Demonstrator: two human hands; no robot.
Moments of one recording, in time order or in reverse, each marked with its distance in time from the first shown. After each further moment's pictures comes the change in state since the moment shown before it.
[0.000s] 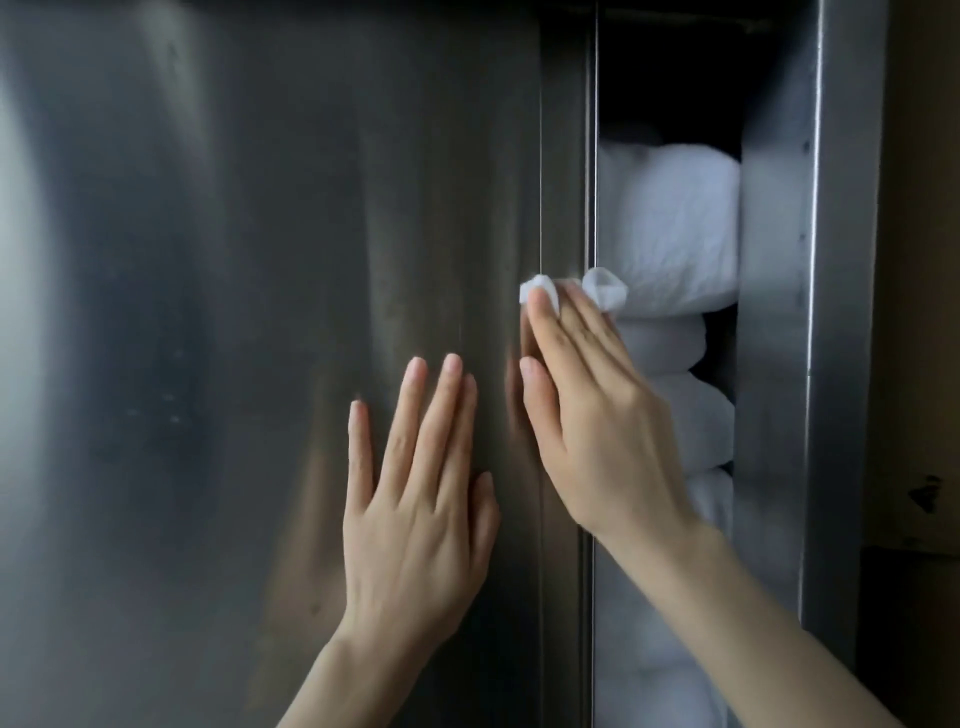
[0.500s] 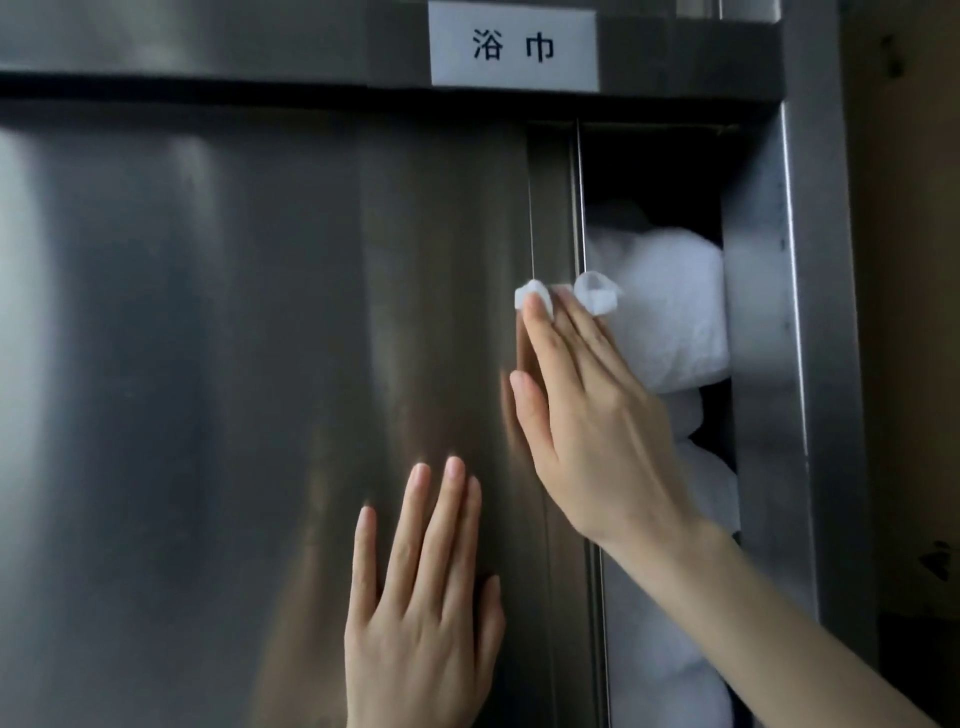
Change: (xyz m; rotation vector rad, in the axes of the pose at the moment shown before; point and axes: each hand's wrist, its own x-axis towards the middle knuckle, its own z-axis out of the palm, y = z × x) left_hand -0.002 -0.008 0.006 0.136 0.017 0.054; right_hand 0.052 0.004 -0.005 -0.092 -0.037 -0.029
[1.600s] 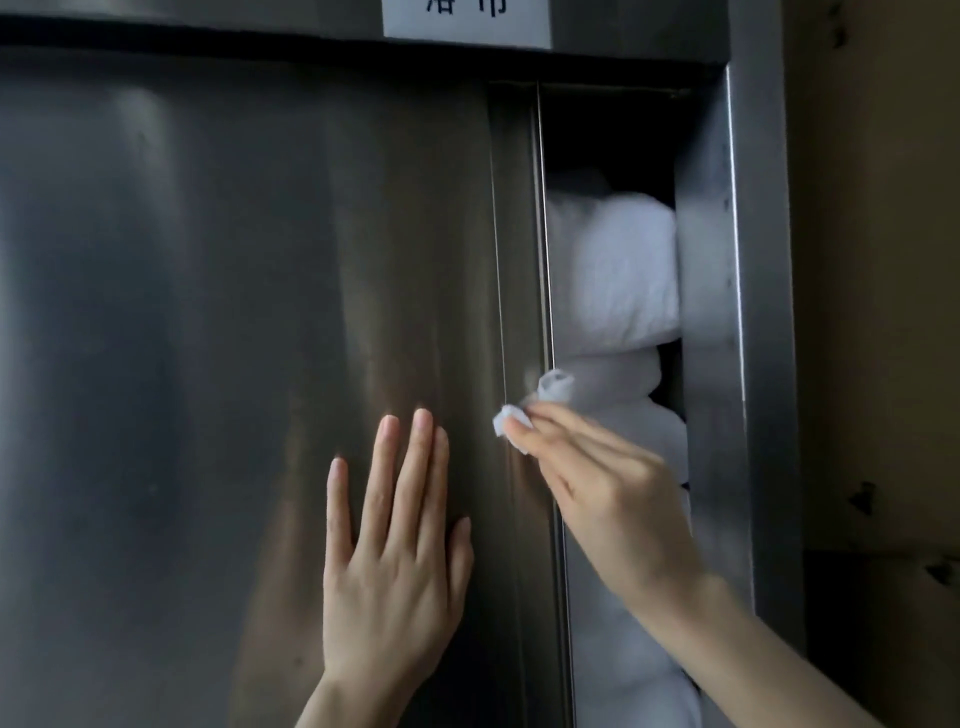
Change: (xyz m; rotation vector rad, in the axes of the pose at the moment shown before) left_hand -0.003 0.007 0.005 0.027 0.024 0.009; right_hand -0.071 0.018 -0.011 0.124 0.120 -0.144
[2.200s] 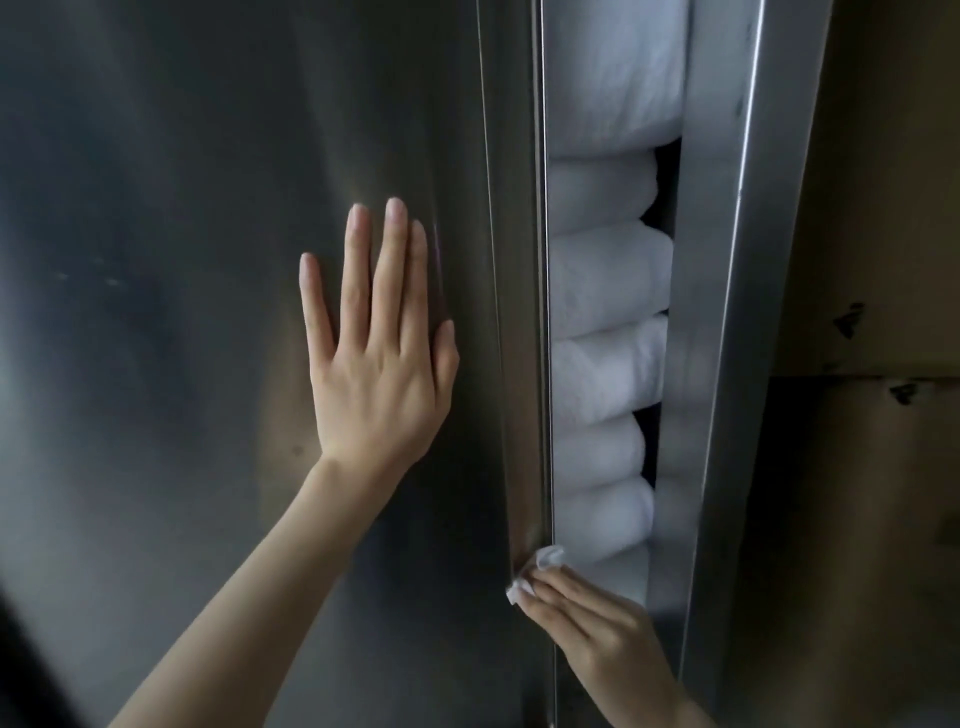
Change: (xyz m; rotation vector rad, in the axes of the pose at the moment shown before) left_hand 0.002 0.015 -0.003 -0.028 -0.068 -0.020; right_hand -0.237 -0.060 -0.020 0.041 -0.358 0.014
